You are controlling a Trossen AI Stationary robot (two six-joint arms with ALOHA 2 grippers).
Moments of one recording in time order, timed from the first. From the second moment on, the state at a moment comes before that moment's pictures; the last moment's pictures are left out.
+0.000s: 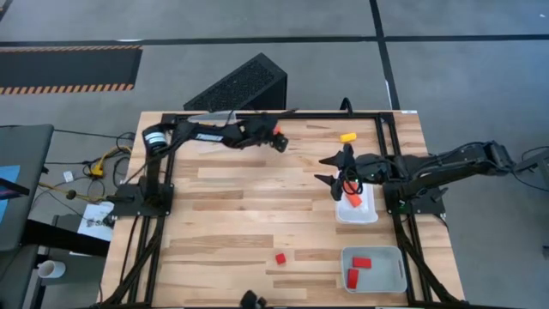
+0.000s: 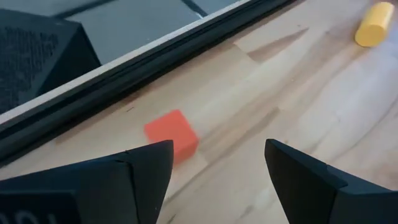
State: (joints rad) left arm 0.45 2.00 1.23 0.06 -0.23 -0.36; right arm 0.06 0.94 0.58 -0.05 0.34 0.24
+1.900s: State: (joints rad) left arm 0.62 2.18 1.66 -0.54 0.12 0.70; right arm 0.07 0.94 0.58 -0.02 0.34 0.22
